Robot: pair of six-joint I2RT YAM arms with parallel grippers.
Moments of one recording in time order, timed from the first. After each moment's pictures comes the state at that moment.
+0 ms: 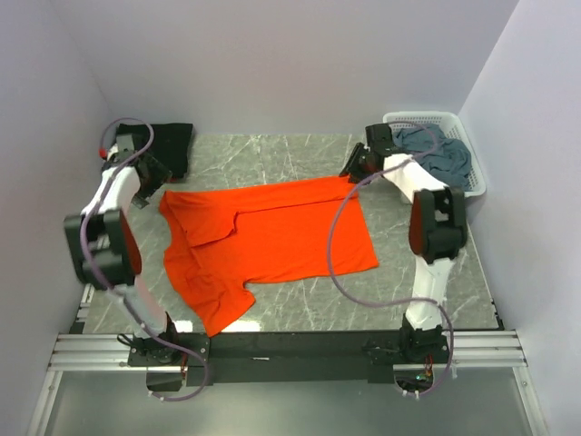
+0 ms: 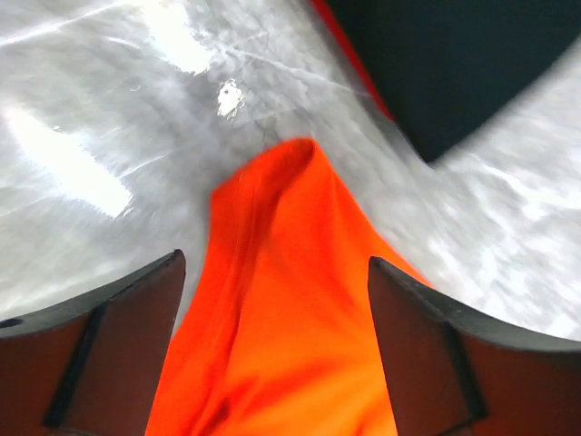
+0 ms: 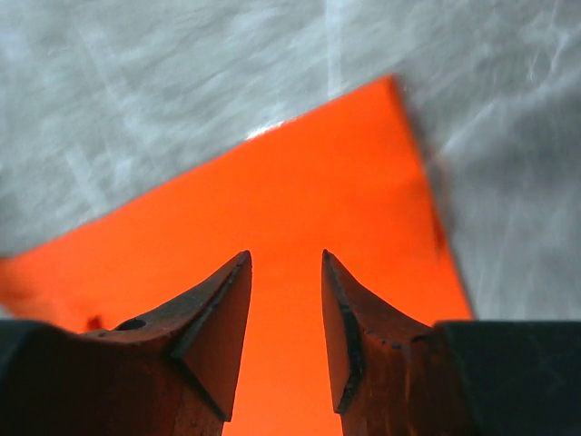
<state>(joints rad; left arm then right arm) 0.20 1.85 1.42 -0.56 -0.16 -0.72 0.16 2.09 1.64 -0.45 -0.16 0.65</state>
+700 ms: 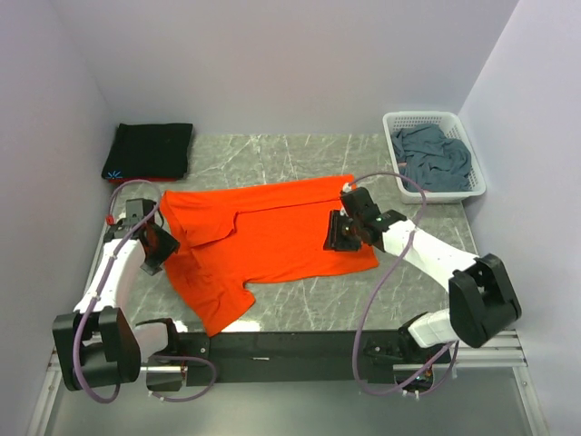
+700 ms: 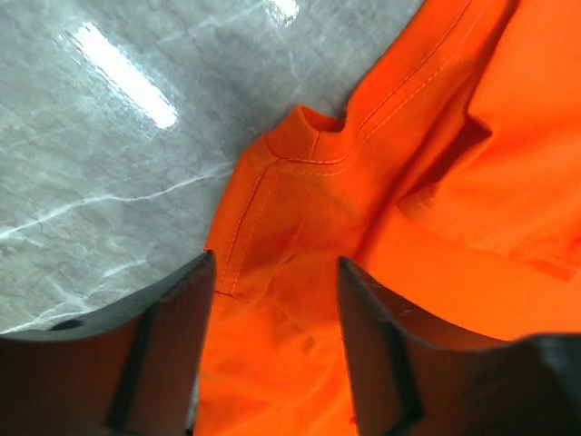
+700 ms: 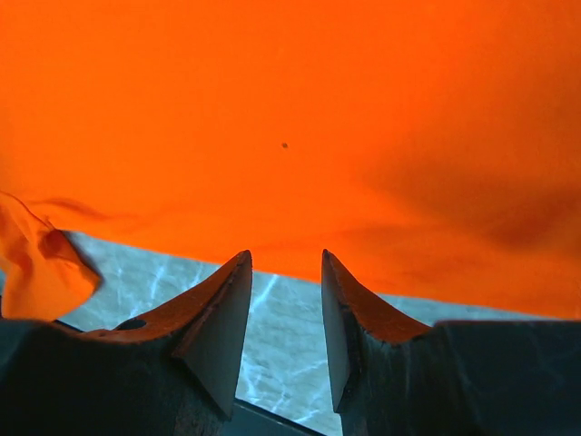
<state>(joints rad) 0.14 1.14 0.75 -0.76 -0.16 -0.79 0.51 1.41 0.89 -0.47 -0.10 0.56</state>
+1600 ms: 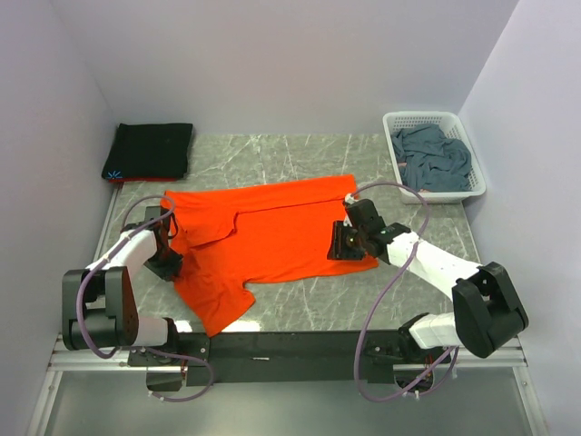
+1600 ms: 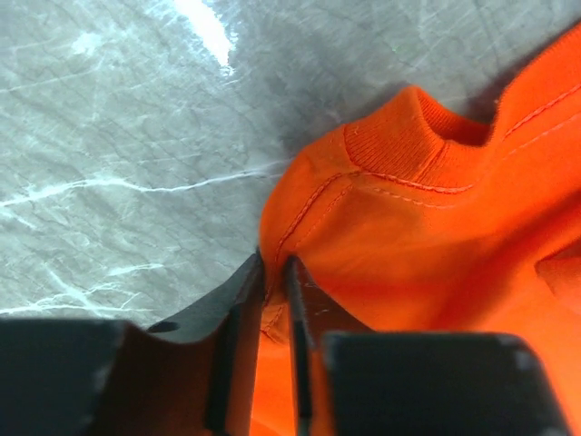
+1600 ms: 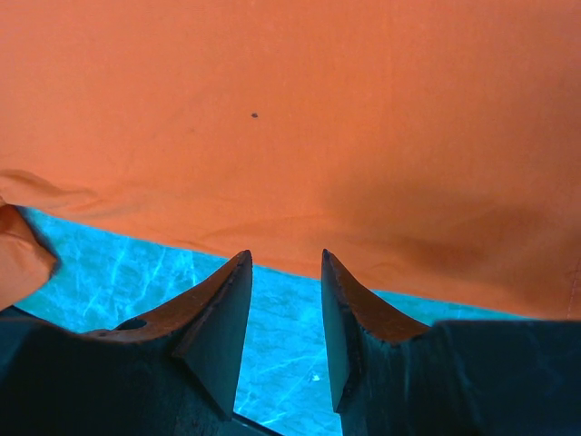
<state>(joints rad) 0.08 1.36 0.69 -0.74 -0.23 -0.90 0.50 1.33 0.74 -0.38 -0.13 0.51</state>
